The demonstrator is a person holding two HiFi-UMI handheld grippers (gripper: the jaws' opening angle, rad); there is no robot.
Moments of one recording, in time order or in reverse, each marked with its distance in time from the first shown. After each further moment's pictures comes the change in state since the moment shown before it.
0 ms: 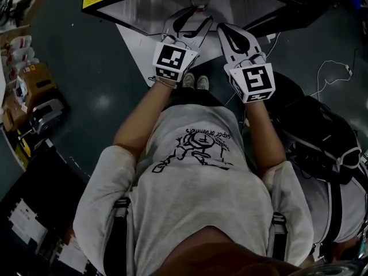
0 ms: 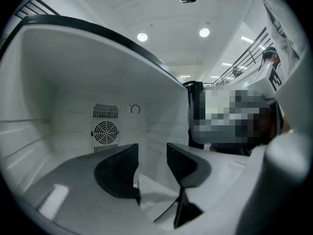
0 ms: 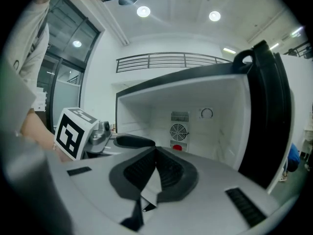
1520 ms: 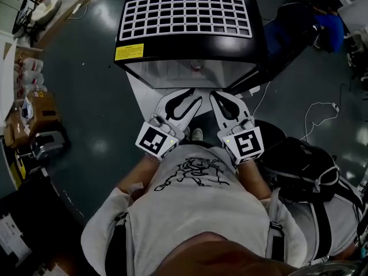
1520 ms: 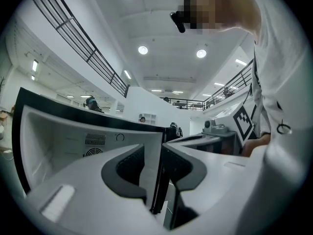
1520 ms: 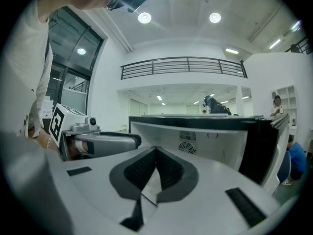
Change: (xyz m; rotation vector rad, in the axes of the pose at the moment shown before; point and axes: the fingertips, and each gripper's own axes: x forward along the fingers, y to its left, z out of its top) left arm -0.096 -0.052 0.119 -0.088 -0.152 -0.131; right arm -0.055 0.031 0.089 0.007 -0.044 0.065
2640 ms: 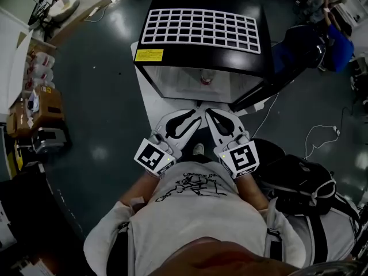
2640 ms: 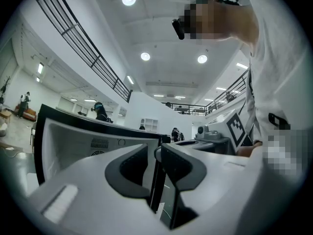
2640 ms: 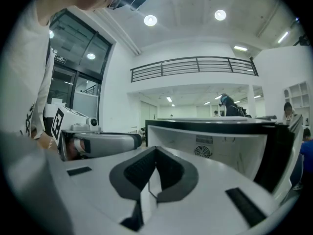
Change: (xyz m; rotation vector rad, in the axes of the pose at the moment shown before) left arm -0.025 -0.050 -0.002 -0.003 -0.058 0.031; right arm -0.032 0.030 -0.012 -0.018 -0.038 0.124
